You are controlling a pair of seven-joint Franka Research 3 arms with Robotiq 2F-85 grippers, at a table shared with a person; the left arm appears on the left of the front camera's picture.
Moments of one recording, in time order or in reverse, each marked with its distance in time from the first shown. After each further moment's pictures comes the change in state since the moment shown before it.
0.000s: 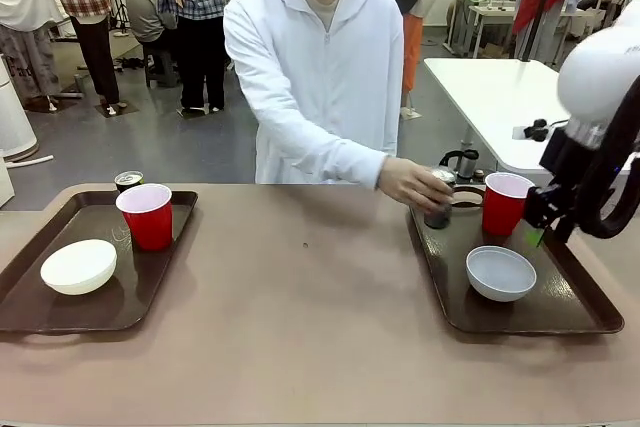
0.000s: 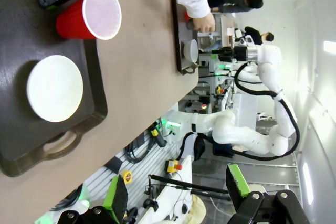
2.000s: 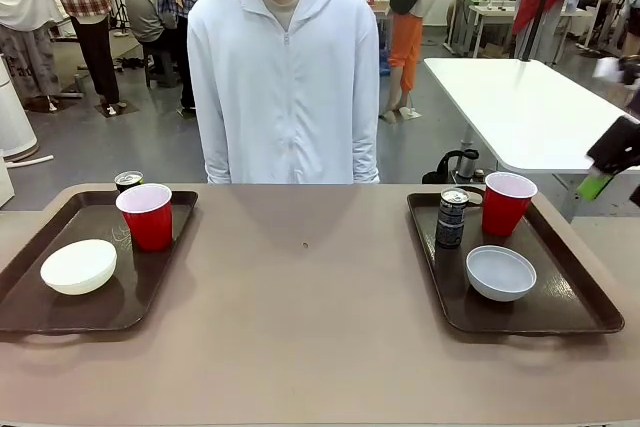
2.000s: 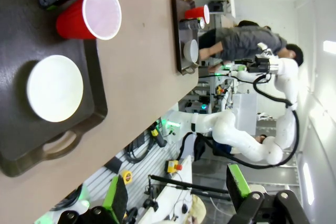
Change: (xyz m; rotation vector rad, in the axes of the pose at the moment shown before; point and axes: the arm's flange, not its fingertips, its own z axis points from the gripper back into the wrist) left arm 0.000 0.000 0.000 0.000 -0.001 0.000; right arm -0.072 -0.046 0.099 0.219 -0.109 -0.207
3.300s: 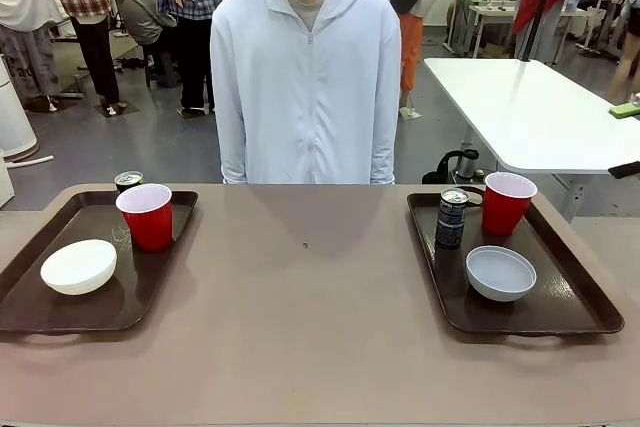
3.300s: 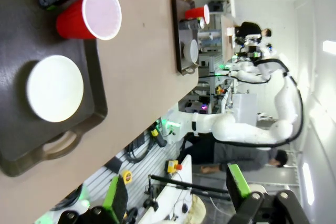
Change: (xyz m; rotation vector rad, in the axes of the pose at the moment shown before) left arm 0.000 0.000 0.000 0.000 0.000 0.000; right arm 0.028 -0.116 -0.023 0.925 -0.037 -0.229
